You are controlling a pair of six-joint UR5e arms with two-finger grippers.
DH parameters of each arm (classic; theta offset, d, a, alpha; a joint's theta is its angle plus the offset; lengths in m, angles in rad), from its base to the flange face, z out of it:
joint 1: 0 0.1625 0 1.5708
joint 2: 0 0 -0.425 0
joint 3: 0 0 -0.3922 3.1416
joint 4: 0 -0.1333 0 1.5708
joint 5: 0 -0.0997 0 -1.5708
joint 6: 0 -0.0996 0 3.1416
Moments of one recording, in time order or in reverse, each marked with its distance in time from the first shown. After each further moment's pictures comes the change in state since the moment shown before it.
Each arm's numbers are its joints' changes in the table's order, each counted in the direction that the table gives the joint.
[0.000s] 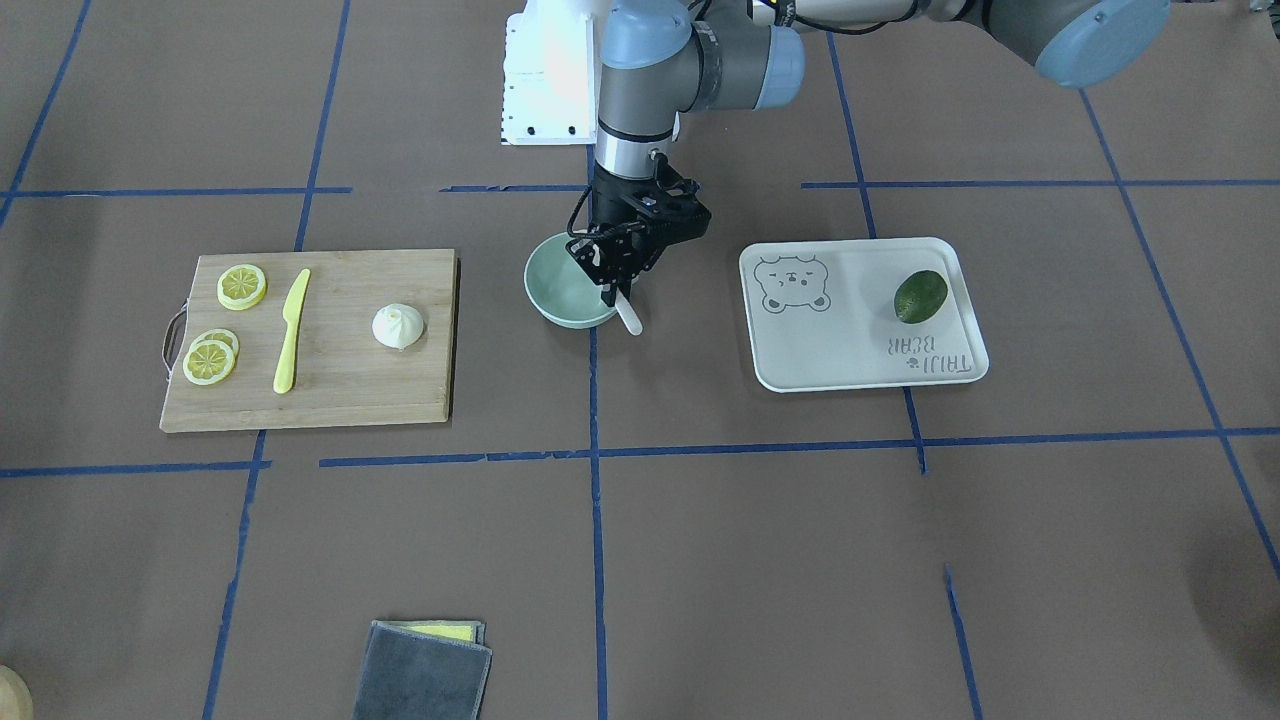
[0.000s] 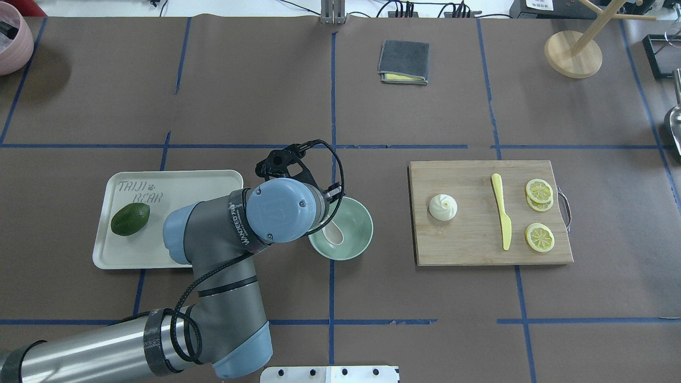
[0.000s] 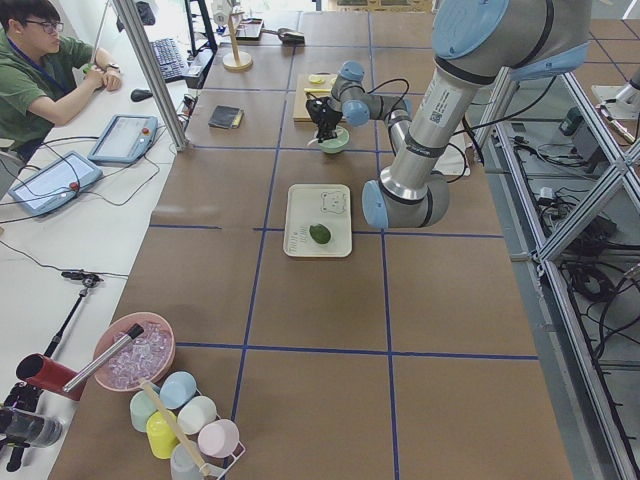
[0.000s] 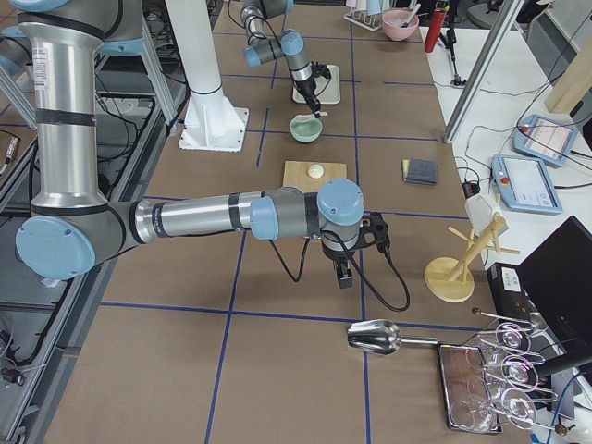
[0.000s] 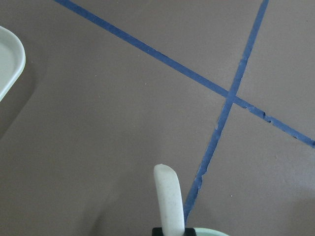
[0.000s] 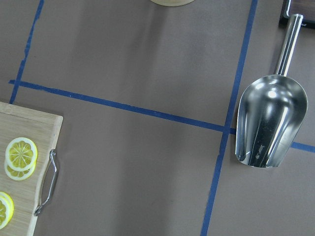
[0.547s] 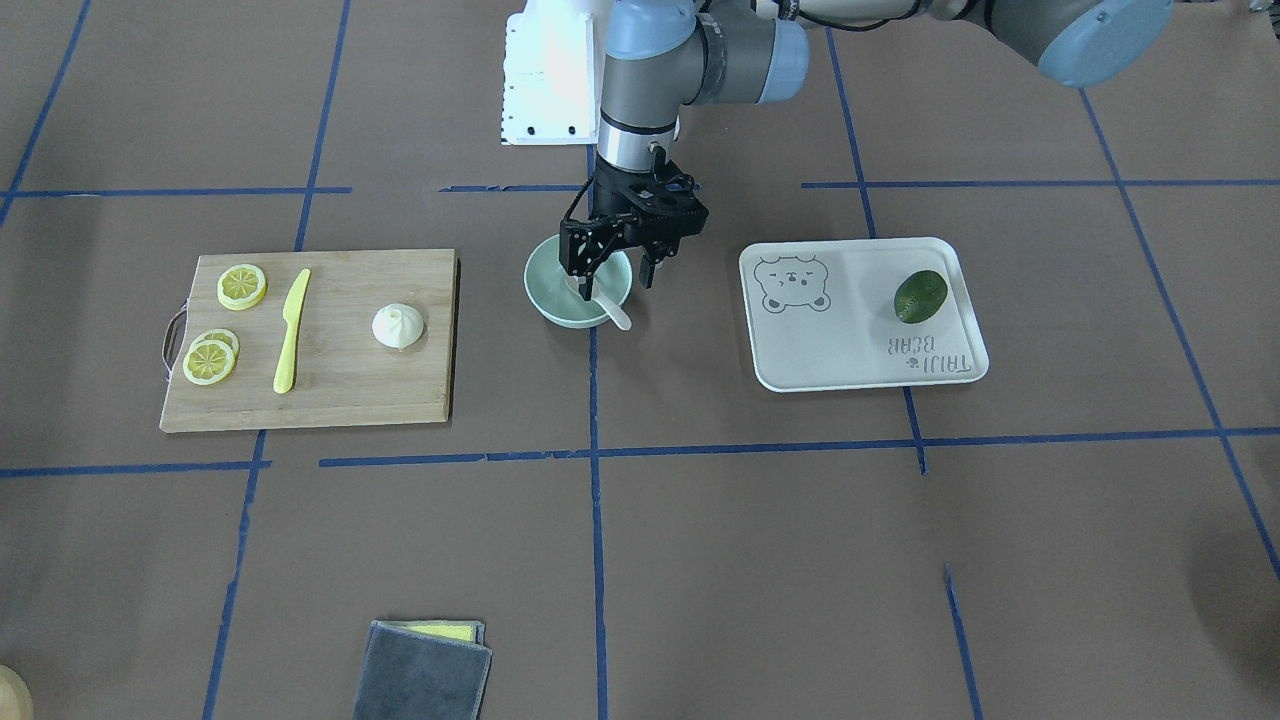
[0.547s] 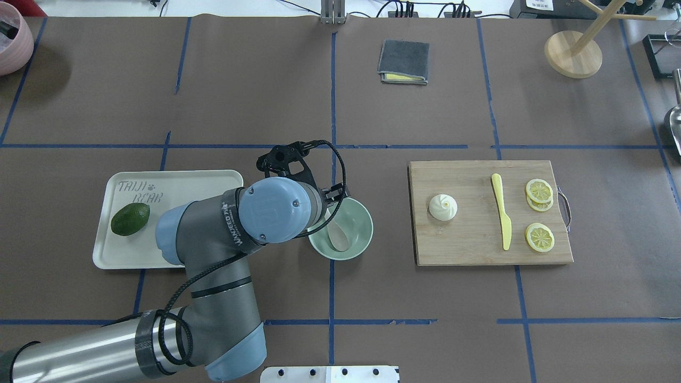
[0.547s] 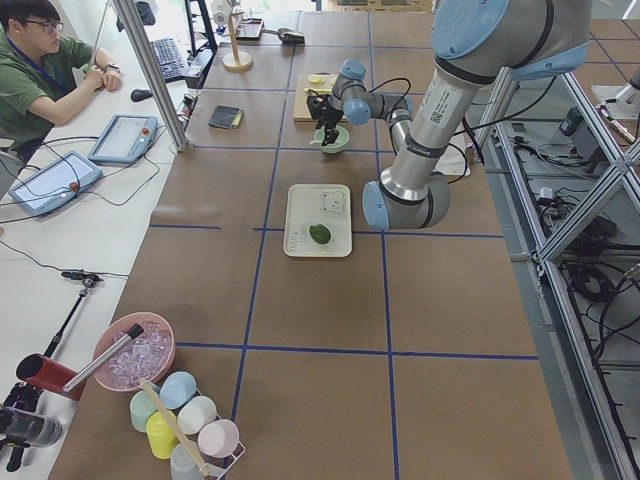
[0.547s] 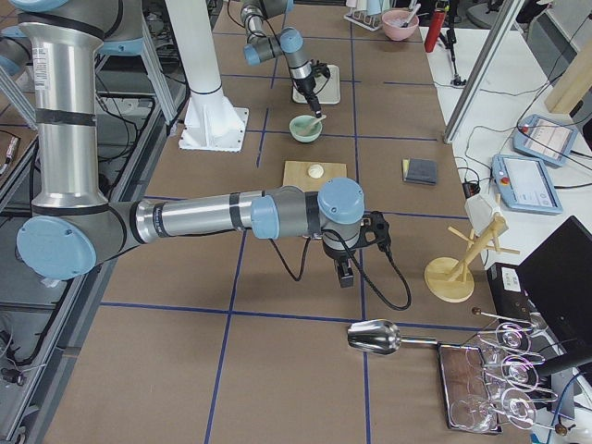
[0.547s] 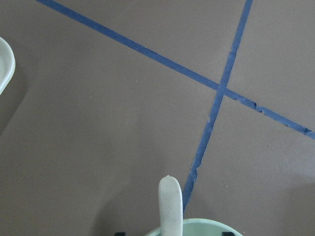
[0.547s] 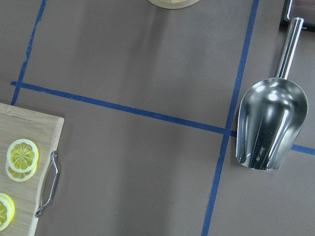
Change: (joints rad) left arm -0.007 0.025 -0.051 -0.004 0.003 -0.162; right arm 0.000 0.006 0.004 0.000 0.000 -0.001
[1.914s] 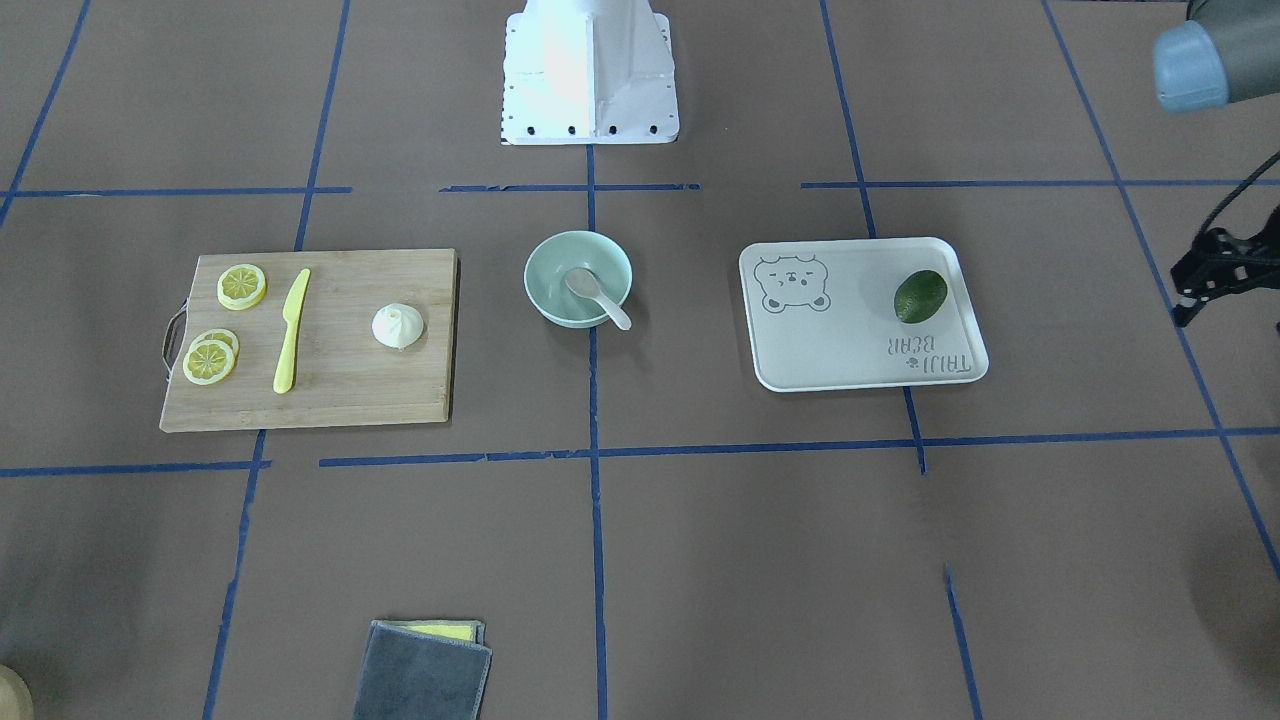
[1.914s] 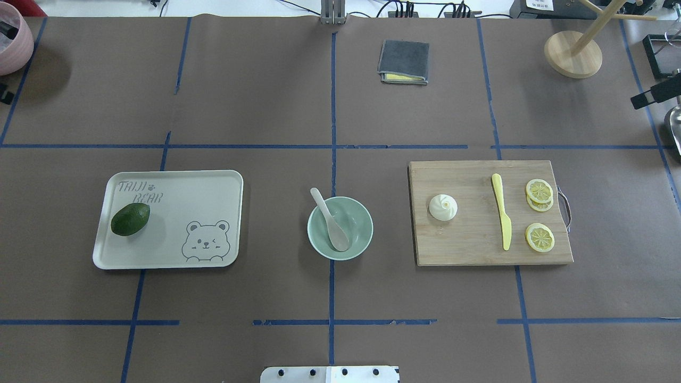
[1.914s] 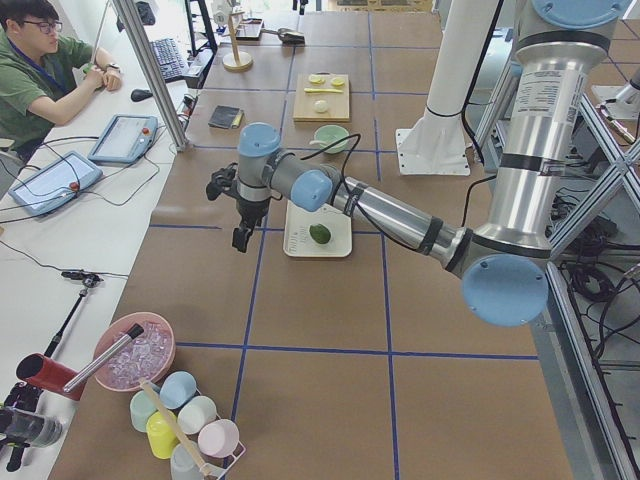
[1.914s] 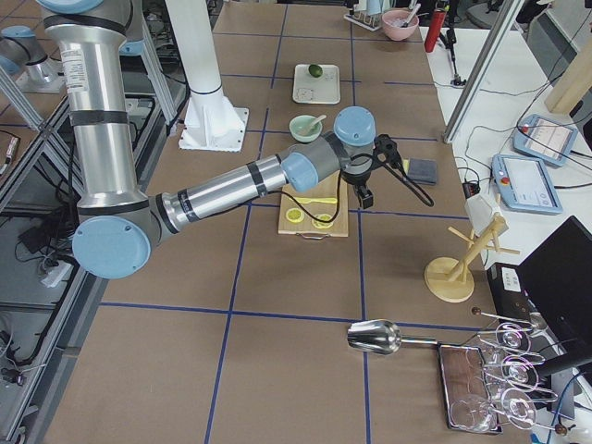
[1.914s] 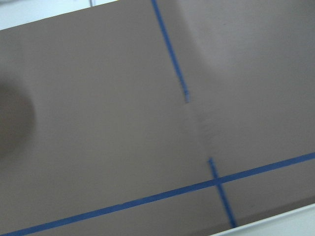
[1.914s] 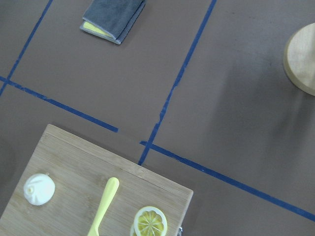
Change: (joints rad) left arm -0.977 0.583 -0.089 -0.061 0.688 -1.465; right arm -0.275 0.152 0.128 -0.213 0.000 -0.388
